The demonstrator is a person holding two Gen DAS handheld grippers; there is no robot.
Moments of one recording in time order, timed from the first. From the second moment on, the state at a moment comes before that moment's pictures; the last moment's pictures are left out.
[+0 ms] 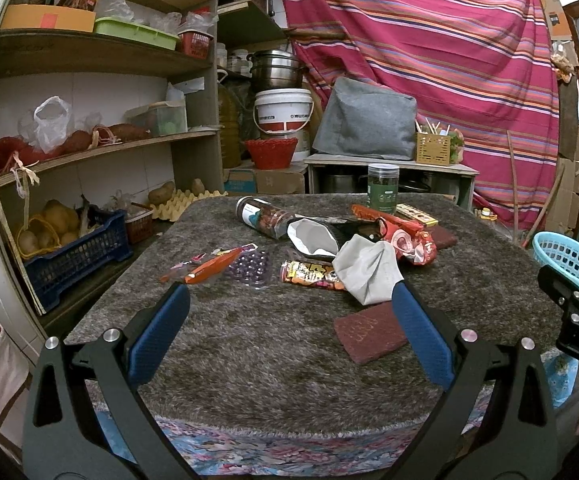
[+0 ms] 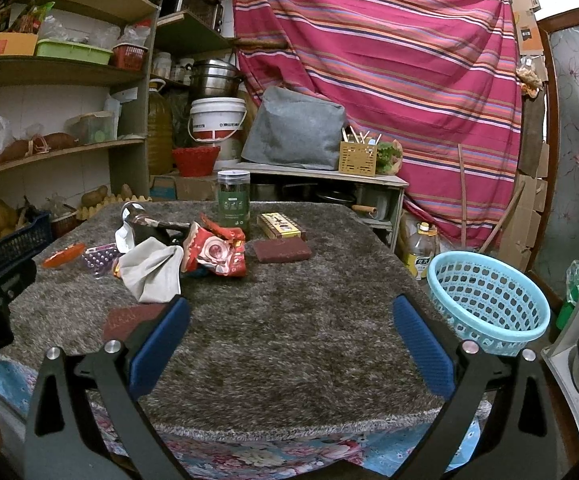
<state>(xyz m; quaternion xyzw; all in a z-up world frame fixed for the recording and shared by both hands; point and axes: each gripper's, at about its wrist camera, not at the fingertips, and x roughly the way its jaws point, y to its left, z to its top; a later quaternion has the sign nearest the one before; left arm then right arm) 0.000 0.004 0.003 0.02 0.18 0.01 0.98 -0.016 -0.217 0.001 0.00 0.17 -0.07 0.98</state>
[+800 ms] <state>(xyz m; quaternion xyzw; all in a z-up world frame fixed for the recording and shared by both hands) 0.005 0.010 -0.005 0.02 0.18 0.00 0.98 -0.007 -0.221 -0.008 -0.01 0.18 -0.07 0.98</state>
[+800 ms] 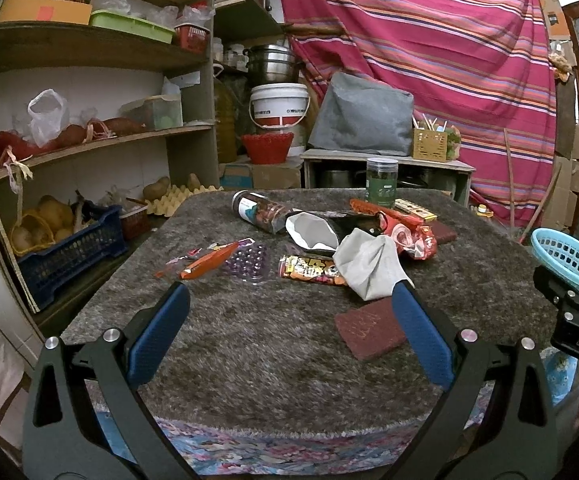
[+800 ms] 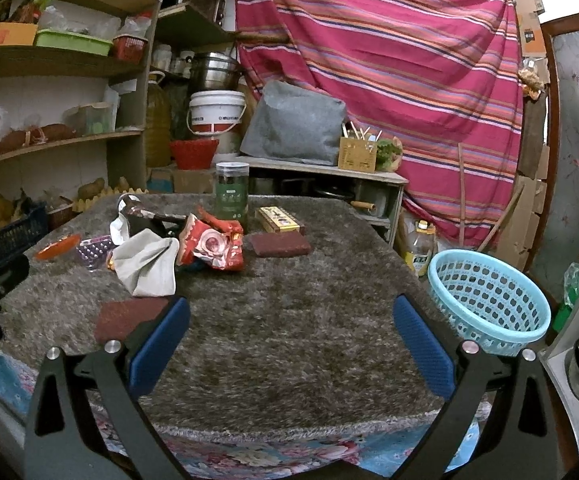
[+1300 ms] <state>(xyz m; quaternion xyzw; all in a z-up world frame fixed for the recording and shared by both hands) 0.066 0.043 0.008 0.02 0.20 0.02 0.98 0.047 -0.223 0.002 0.00 0.18 -0.05 0.98</state>
